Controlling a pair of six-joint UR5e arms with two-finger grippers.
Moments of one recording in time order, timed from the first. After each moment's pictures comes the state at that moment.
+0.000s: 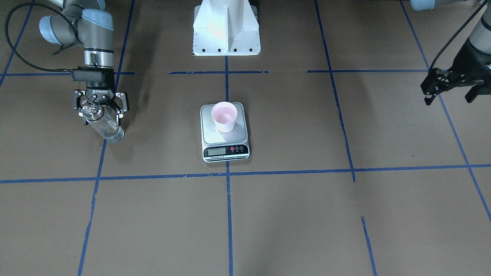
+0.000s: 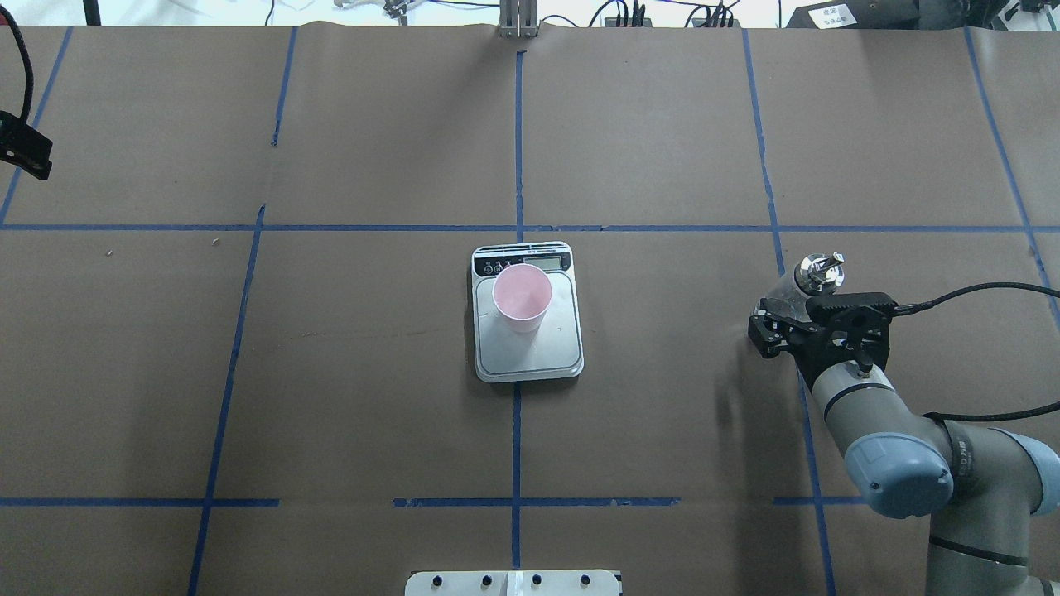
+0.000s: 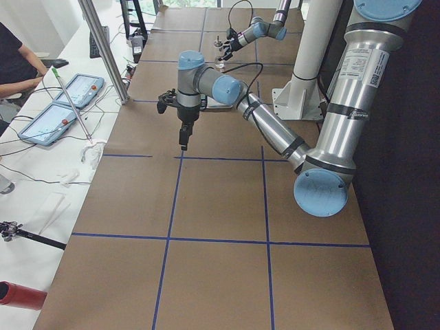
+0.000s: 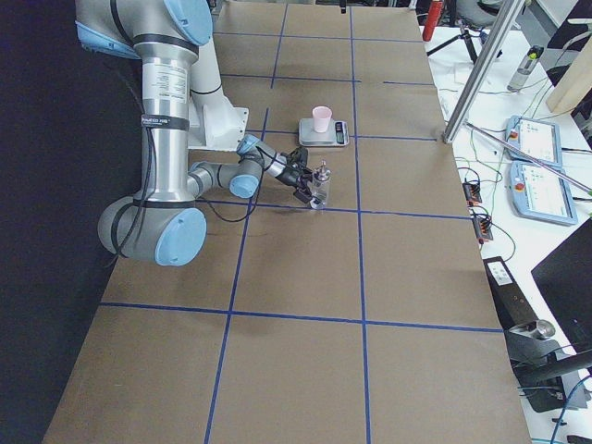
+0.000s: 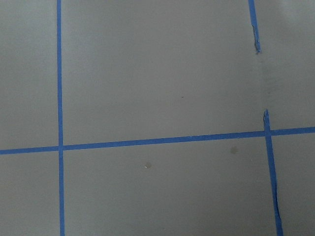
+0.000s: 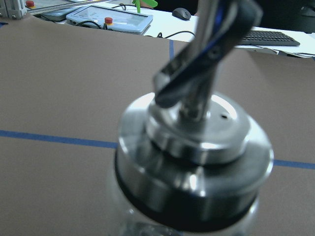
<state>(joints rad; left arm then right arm) -1.17 -1.80 -2.07 -1.27 -2.06 -0.48 0.29 -1.63 1.86 -0.97 0.85 1.27</state>
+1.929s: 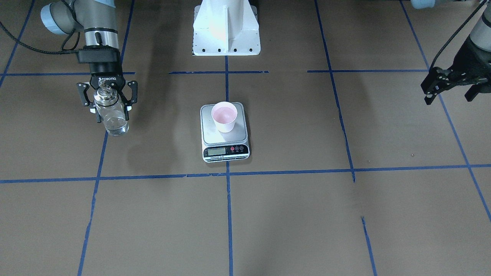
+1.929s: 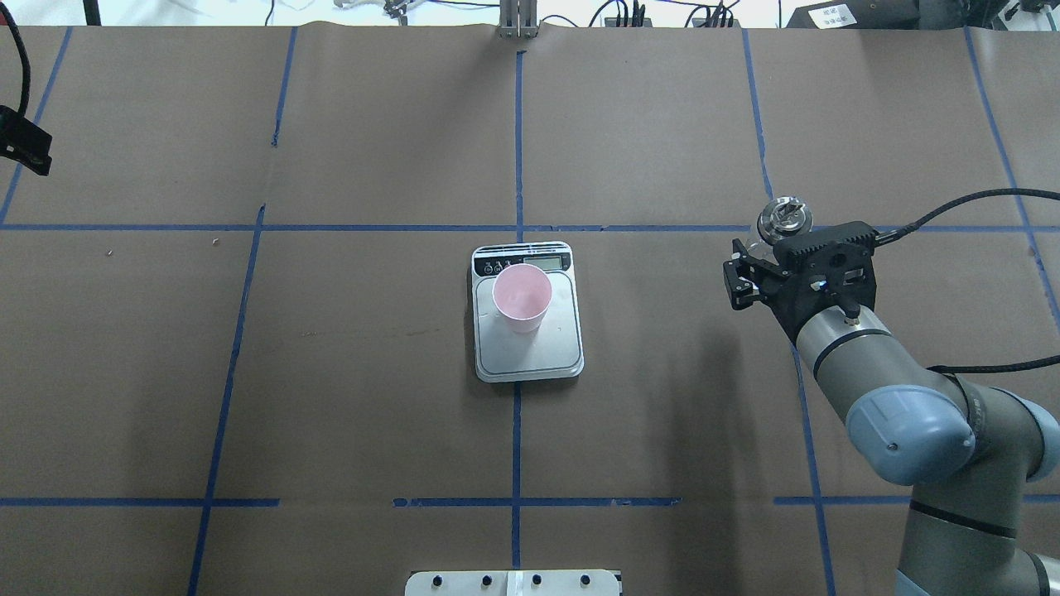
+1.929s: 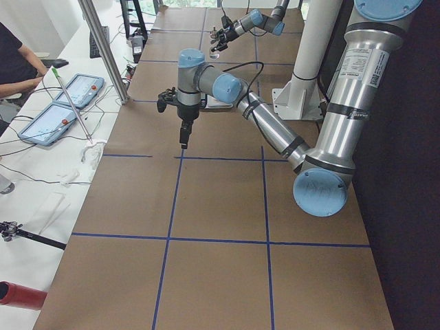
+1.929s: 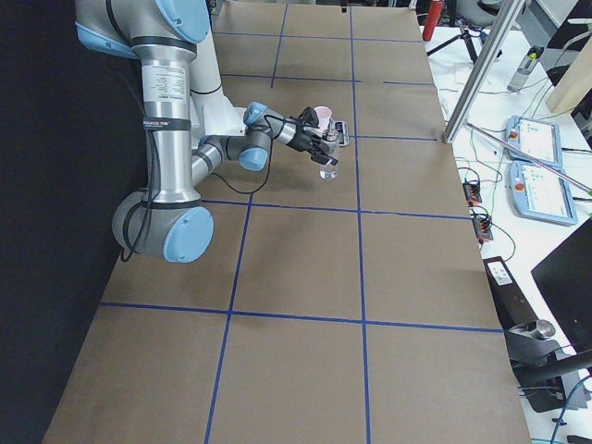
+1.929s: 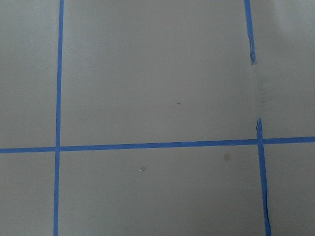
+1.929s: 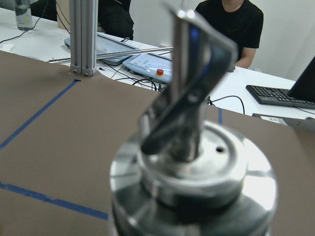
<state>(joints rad) -1.18 -1.80 -2.07 -1.27 -2.06 -0.51 0.38 -1.52 2.02 -0.98 0.88 0.91</state>
